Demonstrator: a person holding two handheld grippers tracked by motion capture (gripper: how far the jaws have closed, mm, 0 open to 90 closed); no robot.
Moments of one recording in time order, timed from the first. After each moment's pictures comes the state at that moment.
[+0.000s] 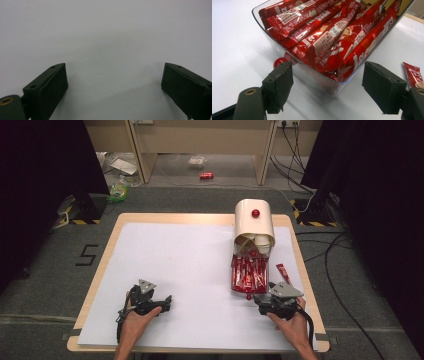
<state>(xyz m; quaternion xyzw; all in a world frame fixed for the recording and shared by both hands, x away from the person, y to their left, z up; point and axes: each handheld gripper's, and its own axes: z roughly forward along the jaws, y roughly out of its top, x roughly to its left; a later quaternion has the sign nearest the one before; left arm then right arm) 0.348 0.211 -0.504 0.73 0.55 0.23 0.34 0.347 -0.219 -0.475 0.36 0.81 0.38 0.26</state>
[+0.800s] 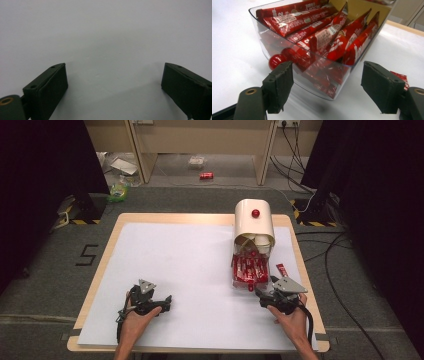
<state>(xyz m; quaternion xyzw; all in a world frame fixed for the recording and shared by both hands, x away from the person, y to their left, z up) 0.348 0.211 -0.504 0.73 0.55 0.23 0.34 0.359 -0.223 -0.471 0.39 0.77 0.41 0.28</state>
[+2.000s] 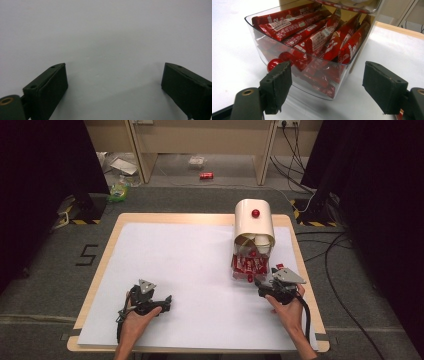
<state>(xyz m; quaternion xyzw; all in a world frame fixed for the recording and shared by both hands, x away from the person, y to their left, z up) 0.348 0.211 -0.504 0.73 0.55 0.23 0.34 0.387 -0.222 -0.472 0.42 0.75 0.43 0.29</state>
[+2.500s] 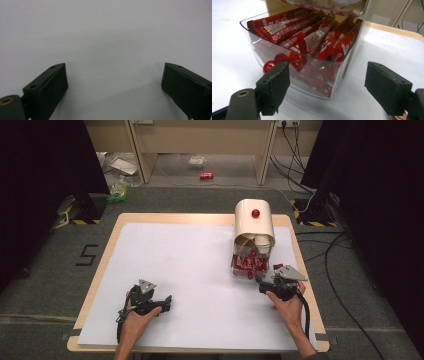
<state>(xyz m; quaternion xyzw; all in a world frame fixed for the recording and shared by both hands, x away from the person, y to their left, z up) 0.348 0.211 -0.504 0.73 0.55 0.23 0.34 0.397 -0.226 -0.474 0.43 0.73 0.44 0.29</state>
